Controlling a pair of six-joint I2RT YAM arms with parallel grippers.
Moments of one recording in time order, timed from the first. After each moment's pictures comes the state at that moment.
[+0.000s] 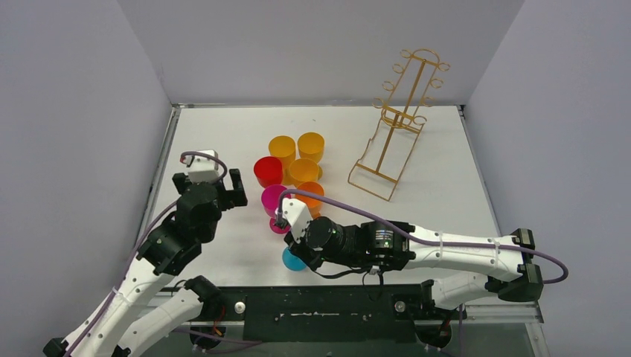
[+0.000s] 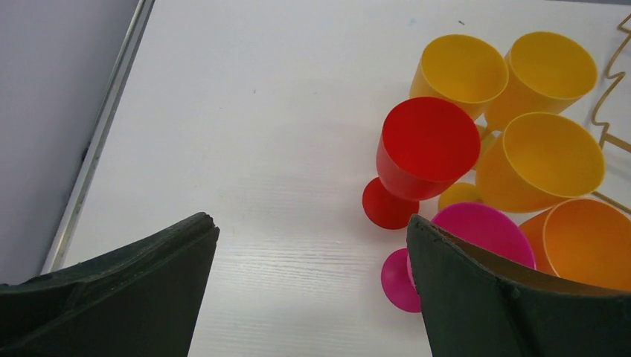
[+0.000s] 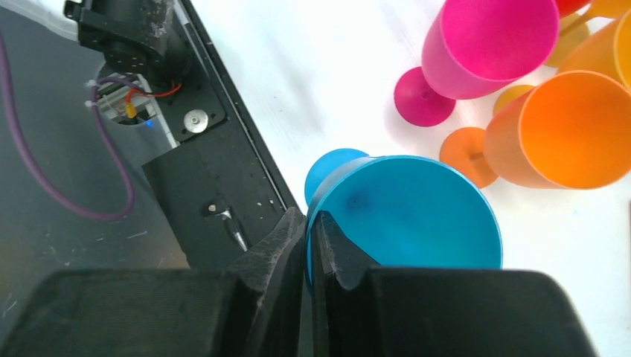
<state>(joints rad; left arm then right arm) -0.65 0.66 0.85 -0.54 -0.66 -0.32 1.43 1.31 1.31 -0.66 0.23 0.24</state>
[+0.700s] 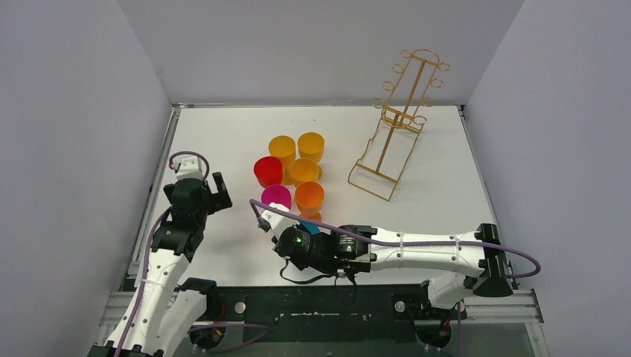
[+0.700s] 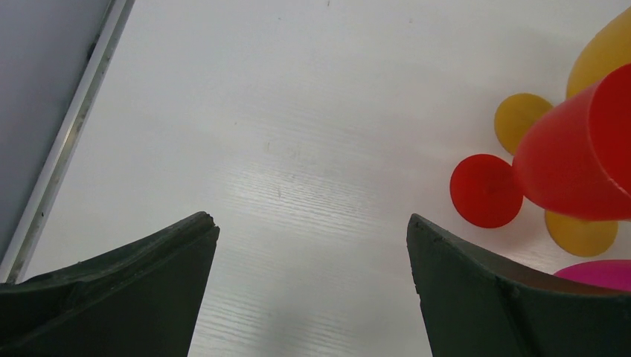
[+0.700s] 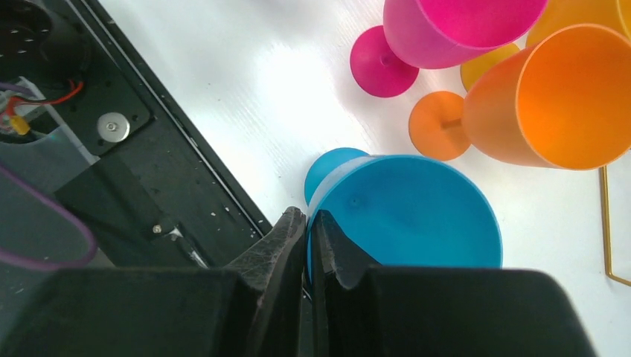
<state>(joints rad) -0.16 0.75 0.66 -0.41 -0.32 -0.28 1.46 1.47 1.35 -0.71 0.40 0.30</state>
